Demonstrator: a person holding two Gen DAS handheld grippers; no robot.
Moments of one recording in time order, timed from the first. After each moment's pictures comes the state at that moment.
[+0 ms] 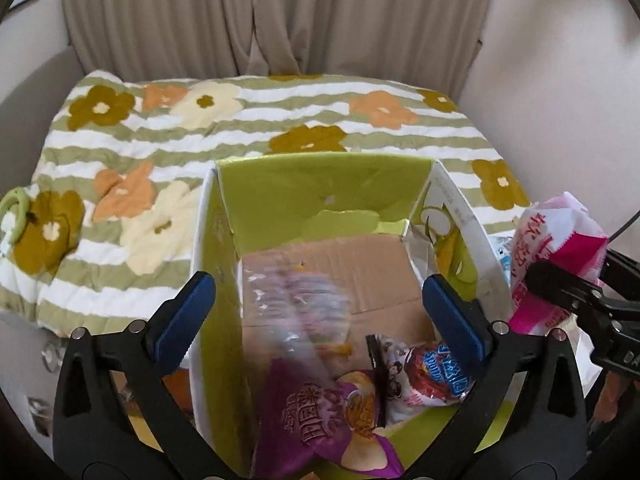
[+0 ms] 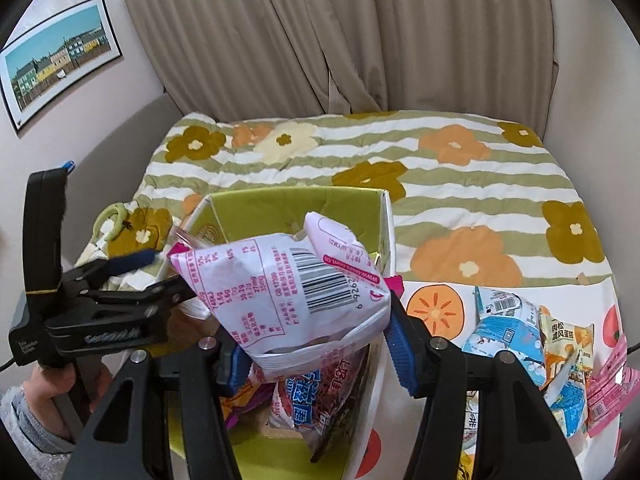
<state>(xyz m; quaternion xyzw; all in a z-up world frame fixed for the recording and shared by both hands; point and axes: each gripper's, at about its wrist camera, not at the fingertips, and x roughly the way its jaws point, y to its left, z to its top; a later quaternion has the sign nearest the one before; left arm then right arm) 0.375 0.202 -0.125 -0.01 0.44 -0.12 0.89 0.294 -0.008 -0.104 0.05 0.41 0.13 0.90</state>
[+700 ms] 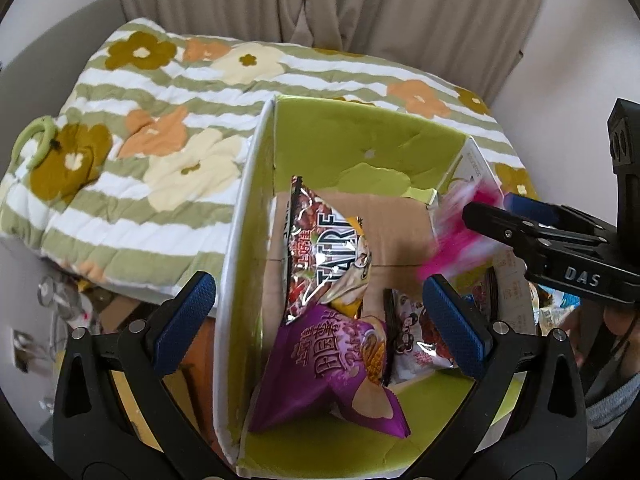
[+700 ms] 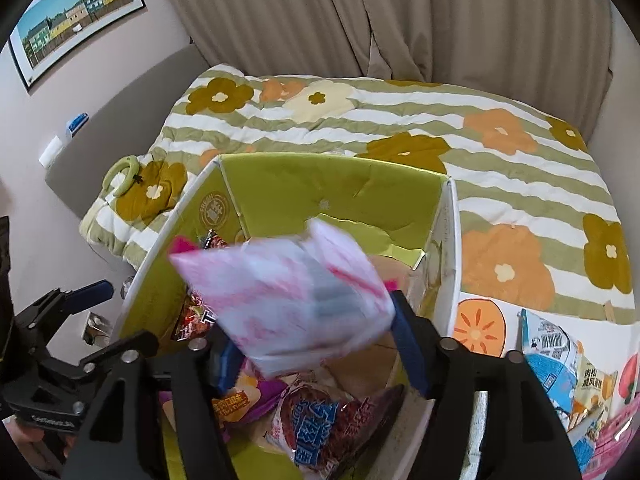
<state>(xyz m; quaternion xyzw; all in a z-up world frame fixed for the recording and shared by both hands) 0.332 0.232 -0.138 -0.07 0.48 -0.05 0.87 0.348 0.025 -0.140 0.01 0.47 0.19 0.86</state>
